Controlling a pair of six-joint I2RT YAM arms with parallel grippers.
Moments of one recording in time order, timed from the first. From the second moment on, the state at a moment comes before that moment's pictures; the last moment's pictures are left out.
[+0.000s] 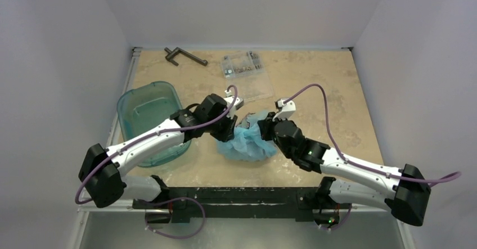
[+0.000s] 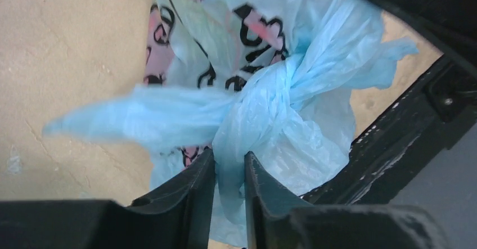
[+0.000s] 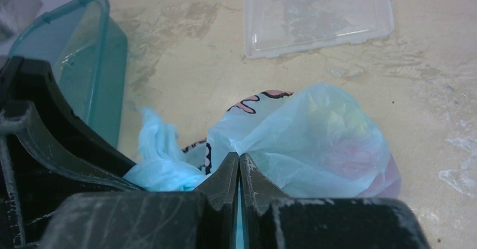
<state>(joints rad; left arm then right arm) -0.81 1.32 1.03 -0.56 0.13 -0.24 0.98 1.00 0.60 0.06 0.53 0.56</state>
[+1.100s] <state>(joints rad) -0.81 1.08 0.76 -0.36 0.18 -0.38 0.98 1.10 0.73 -0.24 0.23 0.82</state>
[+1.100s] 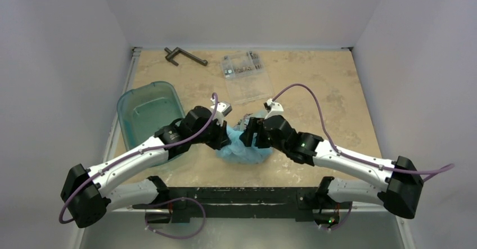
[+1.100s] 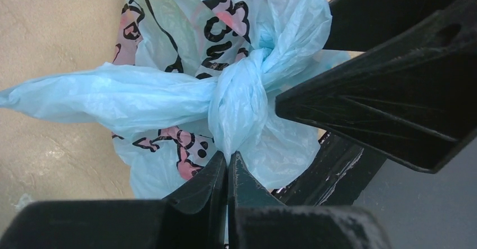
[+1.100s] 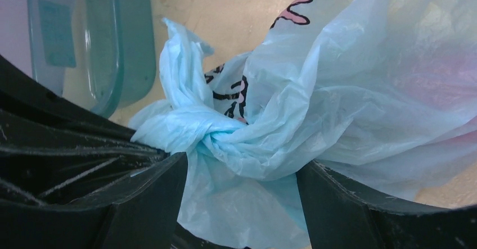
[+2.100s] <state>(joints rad) -0.81 1.07 0.75 -0.31 0.17 -0.41 0.98 1.01 0.73 -0.29 0.65 0.83</state>
